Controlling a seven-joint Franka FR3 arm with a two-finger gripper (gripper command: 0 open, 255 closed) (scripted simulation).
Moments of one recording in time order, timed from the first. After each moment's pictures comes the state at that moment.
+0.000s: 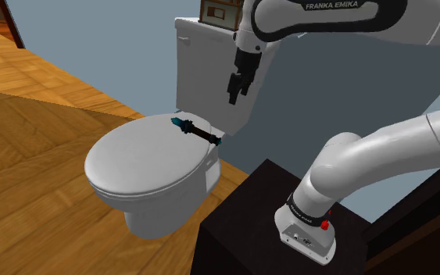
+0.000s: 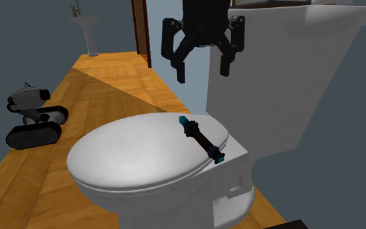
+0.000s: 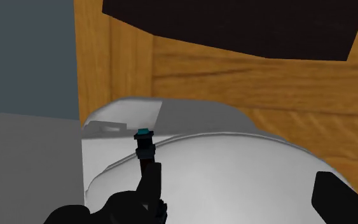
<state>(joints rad) -0.01 -0.64 0.03 -2.43 -0.01 1.80 -0.15</state>
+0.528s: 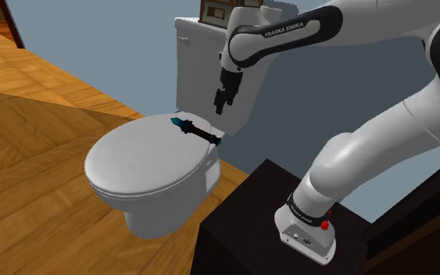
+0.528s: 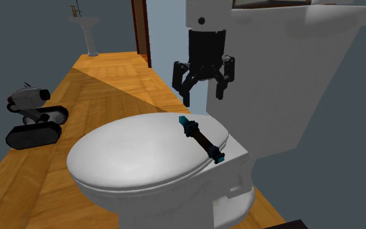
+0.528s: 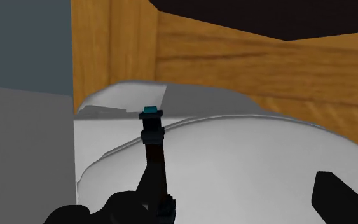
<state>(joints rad) -0.03 -0.40 -0.02 -2.46 -0.02 2.09 -0.23</state>
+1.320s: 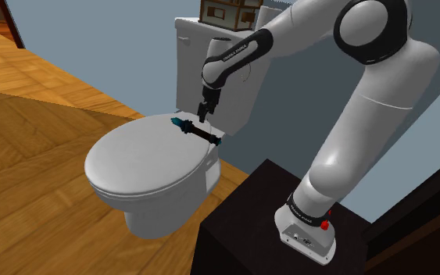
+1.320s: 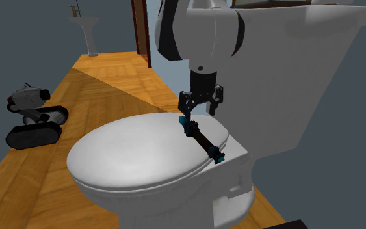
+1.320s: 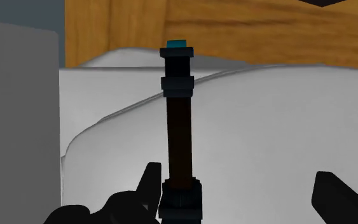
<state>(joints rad) -0.04 0.05 -0.06 -2.29 0.01 2.39 -0.36</state>
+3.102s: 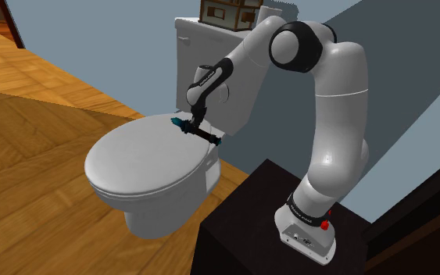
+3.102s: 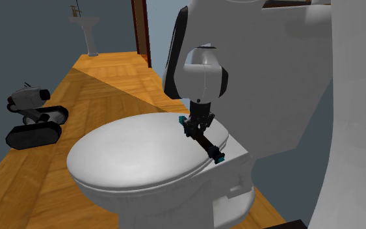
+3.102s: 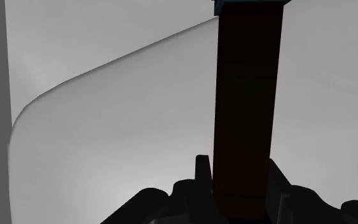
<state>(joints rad) -0.08 0.49 -0.04 -2.03 0.08 2.60 -0.48</state>
